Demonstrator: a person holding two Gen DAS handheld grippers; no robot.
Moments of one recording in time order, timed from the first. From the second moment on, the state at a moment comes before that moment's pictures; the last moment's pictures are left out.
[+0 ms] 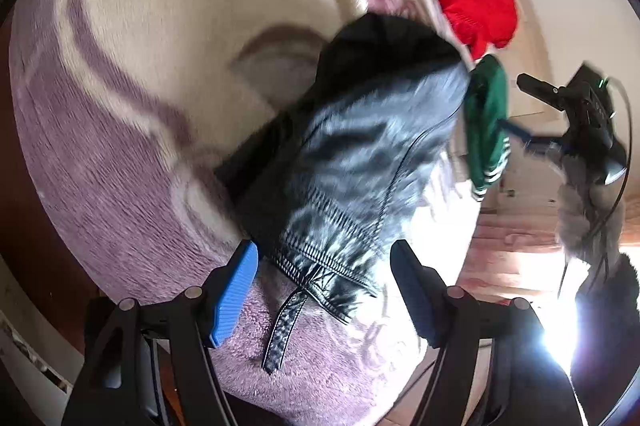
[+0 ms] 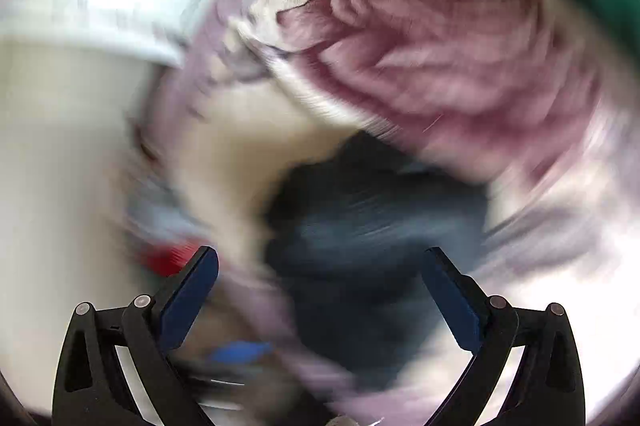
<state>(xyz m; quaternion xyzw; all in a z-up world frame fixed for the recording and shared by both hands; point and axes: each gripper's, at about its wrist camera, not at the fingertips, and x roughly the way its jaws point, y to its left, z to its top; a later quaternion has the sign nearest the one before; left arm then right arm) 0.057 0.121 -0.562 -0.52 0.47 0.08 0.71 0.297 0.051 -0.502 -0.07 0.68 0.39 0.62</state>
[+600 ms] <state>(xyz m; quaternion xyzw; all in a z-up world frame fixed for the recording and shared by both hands) 0.048 0.136 -0.594 -0.58 0.41 0.18 0.68 0.352 0.035 -0.665 -0.04 0.80 0.35 0.48</state>
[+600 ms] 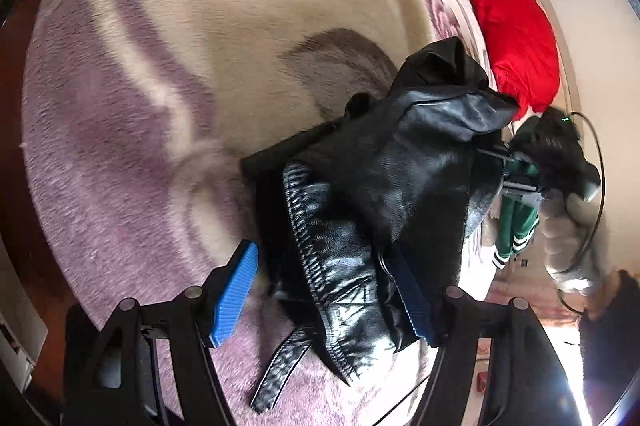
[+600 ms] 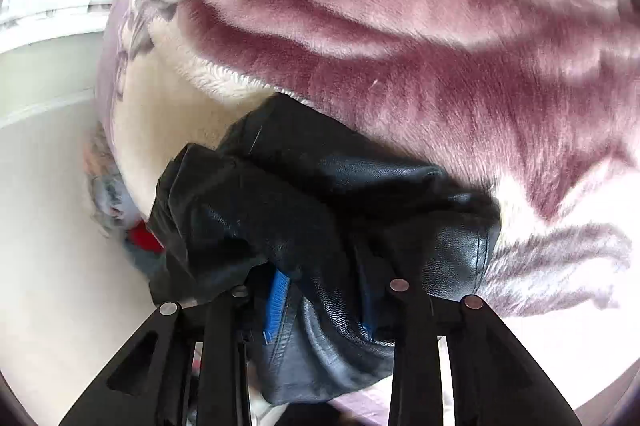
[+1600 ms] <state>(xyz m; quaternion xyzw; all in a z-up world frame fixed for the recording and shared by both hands) 0.026 0.172 -0.513 -0.52 0.37 0.20 0.74 0.189 -0.274 -0.734 0.16 0.89 0.19 0.39</state>
